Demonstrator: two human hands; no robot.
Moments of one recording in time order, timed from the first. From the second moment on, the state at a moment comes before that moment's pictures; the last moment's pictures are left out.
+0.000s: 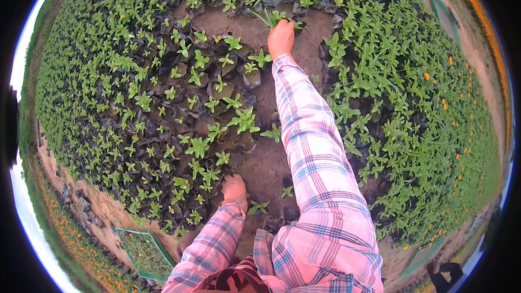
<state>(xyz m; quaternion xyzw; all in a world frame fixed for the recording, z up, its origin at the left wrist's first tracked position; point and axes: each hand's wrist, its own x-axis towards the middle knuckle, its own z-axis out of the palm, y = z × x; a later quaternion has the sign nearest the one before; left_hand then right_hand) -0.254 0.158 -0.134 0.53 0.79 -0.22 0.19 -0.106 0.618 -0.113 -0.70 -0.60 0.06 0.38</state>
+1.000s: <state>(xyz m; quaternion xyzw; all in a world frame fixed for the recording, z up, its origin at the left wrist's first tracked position) -0.258 0.157 -0.147 0.49 0.78 -0.27 0.27 -0.078 0.644 -0.125 -0.64 -0.63 0.26 0.35</state>
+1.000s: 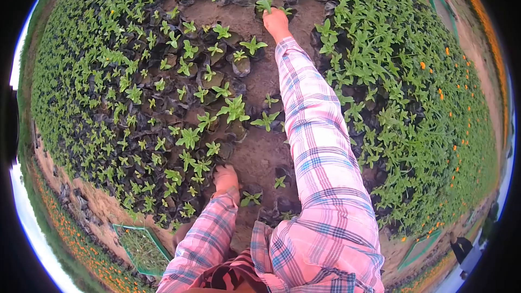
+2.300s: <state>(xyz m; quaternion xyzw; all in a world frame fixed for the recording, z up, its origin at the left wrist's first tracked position) -0.254 0.169 -0.121 0.50 0.78 -0.26 0.28 -0.097 0.620 -0.107 -0.60 -0.79 -0.09 0.10</state>
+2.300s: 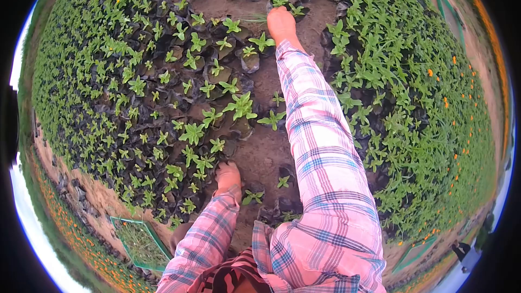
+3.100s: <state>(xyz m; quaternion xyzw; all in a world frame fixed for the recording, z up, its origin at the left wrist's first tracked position) -0.253 0.179 -0.125 0.38 0.83 -0.25 0.33 -0.049 0.563 -0.067 -0.58 -0.80 0.07 0.12</state>
